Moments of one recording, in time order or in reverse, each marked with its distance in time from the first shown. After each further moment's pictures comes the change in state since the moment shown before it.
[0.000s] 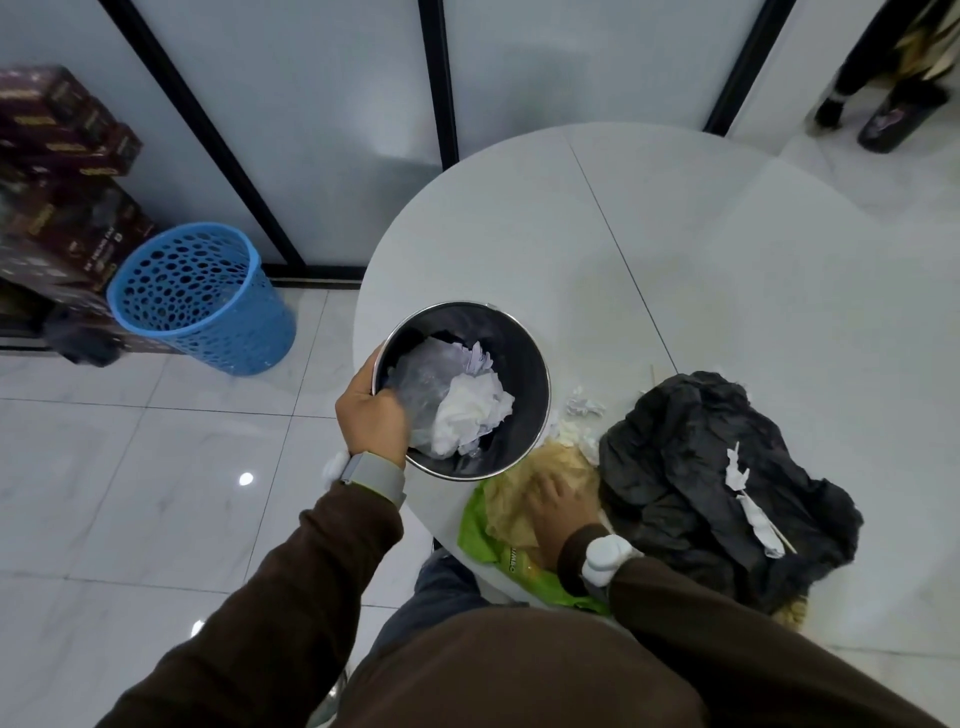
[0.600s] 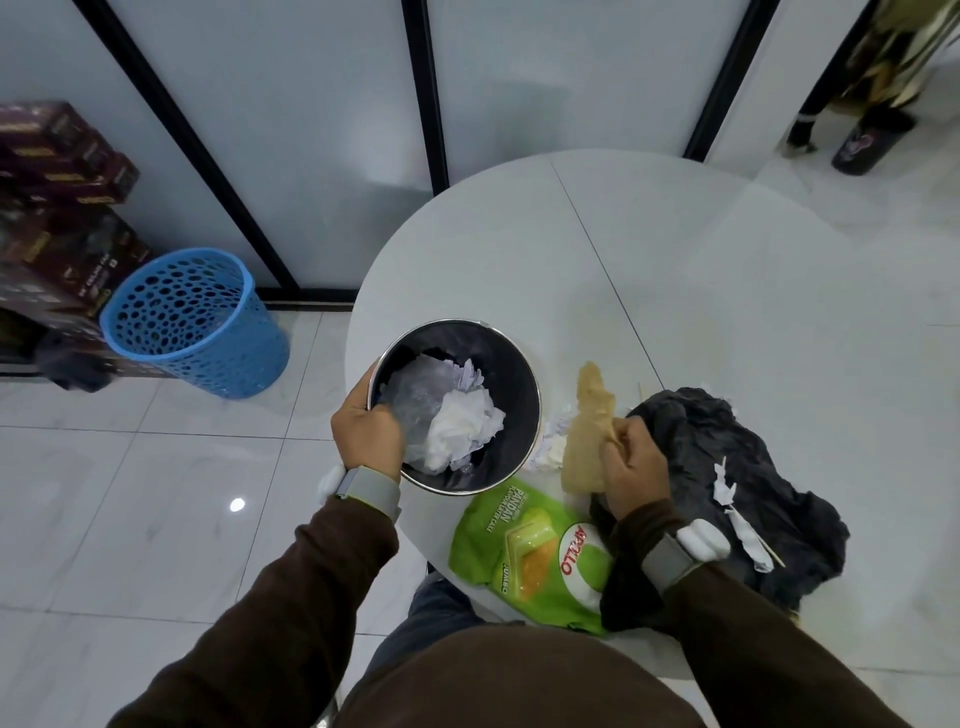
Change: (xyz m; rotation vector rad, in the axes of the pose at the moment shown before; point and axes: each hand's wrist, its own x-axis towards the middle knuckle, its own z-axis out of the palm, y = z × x) left_hand -0.007 0.013 0.010 0.026 0.021 0.012; right_hand -0.062 0.068 -0.103 1.308 0.921 0.346
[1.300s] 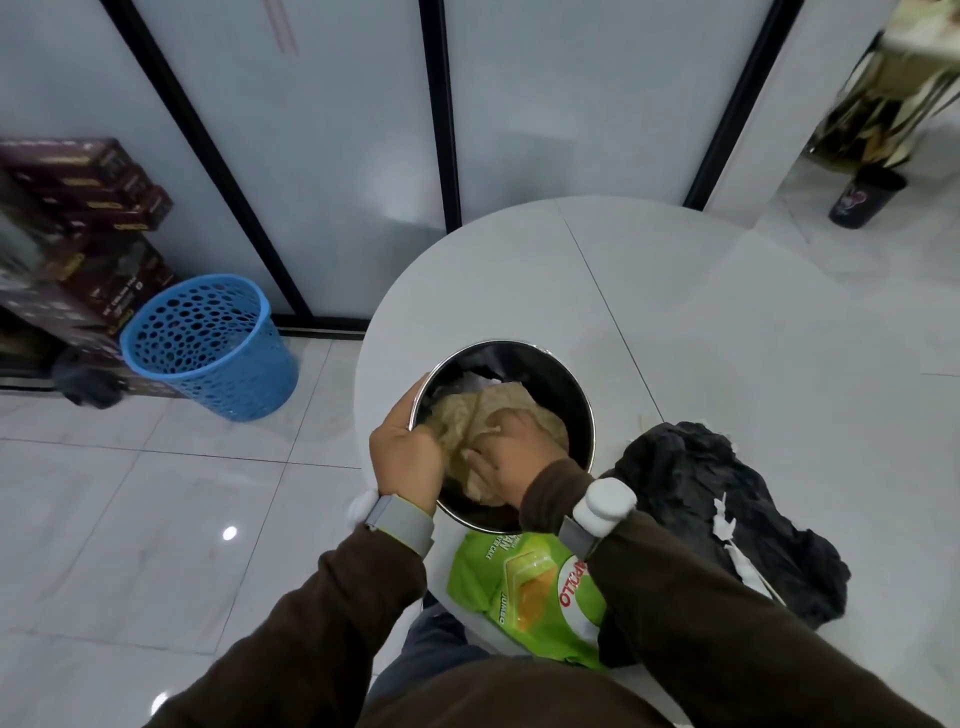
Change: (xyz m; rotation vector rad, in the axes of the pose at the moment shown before) left_hand -0.056 0.043 0.018 -0.044 -0.069 0.027; right_hand 0.012 -0.088 0.081 -0.776 -0.595 -0.493
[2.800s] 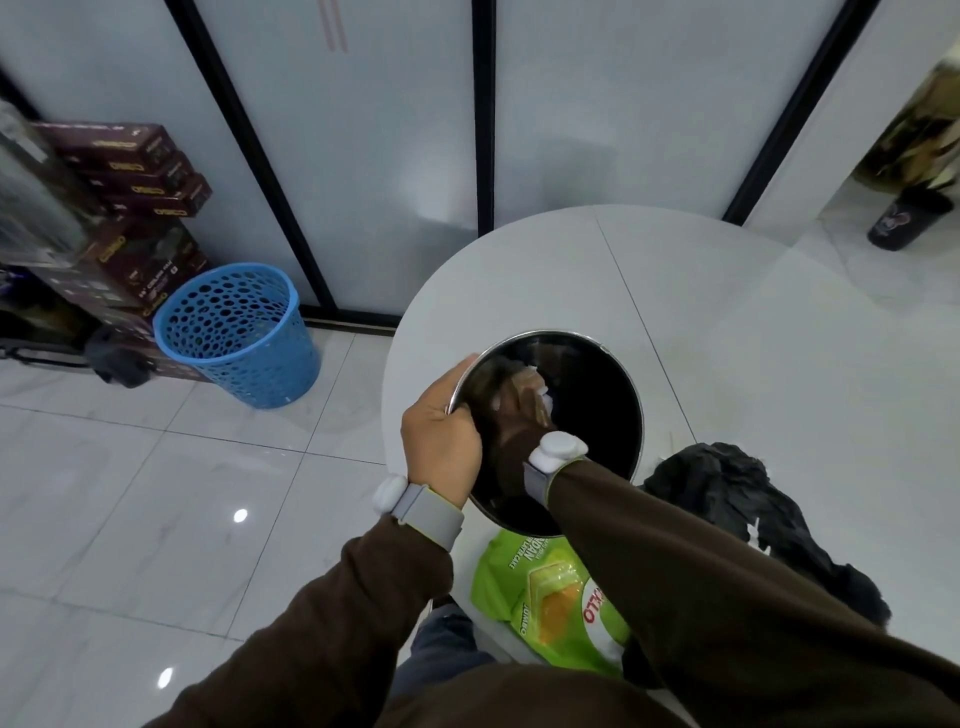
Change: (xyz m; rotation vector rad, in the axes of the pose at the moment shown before) left_hand 0.012 0.027 -0.005 0.067 -0.069 0.191; right_hand 0.088 -0.009 0.040 0.099 -0.080 0.358
